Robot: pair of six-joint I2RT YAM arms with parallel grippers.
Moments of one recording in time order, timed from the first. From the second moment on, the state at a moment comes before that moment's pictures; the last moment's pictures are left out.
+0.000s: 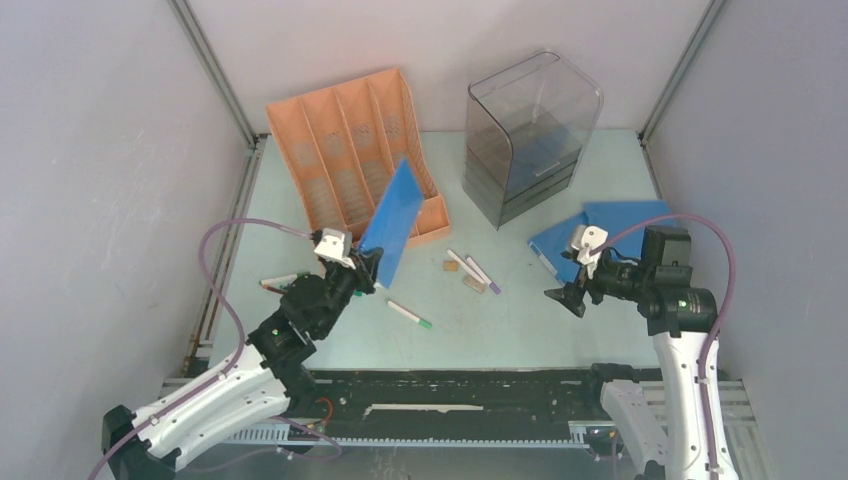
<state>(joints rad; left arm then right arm) -0.83 0.59 0.42 0.12 -0.37 -0.22 -0.07 0.73 0.94 -0.98 -0.92 -0.87</state>
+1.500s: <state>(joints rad) -0.31 1.08 0.68 0.19 -0.69 -0.42 0.05 0.80 0.86 -0.85 -0.70 -0.85</state>
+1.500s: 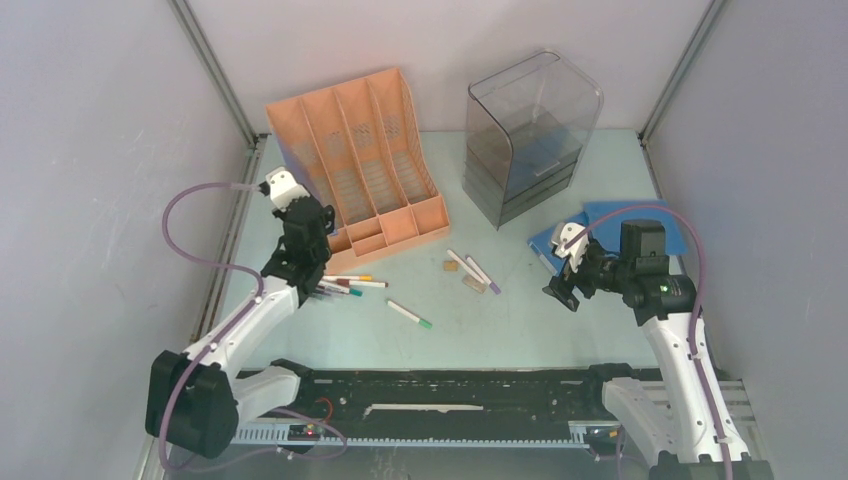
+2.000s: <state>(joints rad) -0.28 1.29 0.79 0.28 -0.68 -0.37 0.05 0.80 0.86 -0.85 -0.70 -0.85</state>
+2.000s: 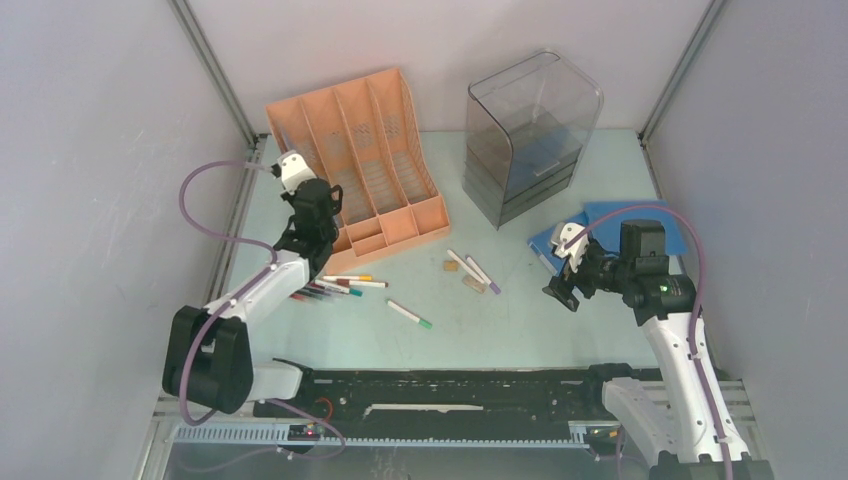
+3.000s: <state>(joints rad) -0.21 1.29 0.79 0.24 -0.53 -0.43 0.05 0.81 0.86 -0.85 -0.70 -0.86</state>
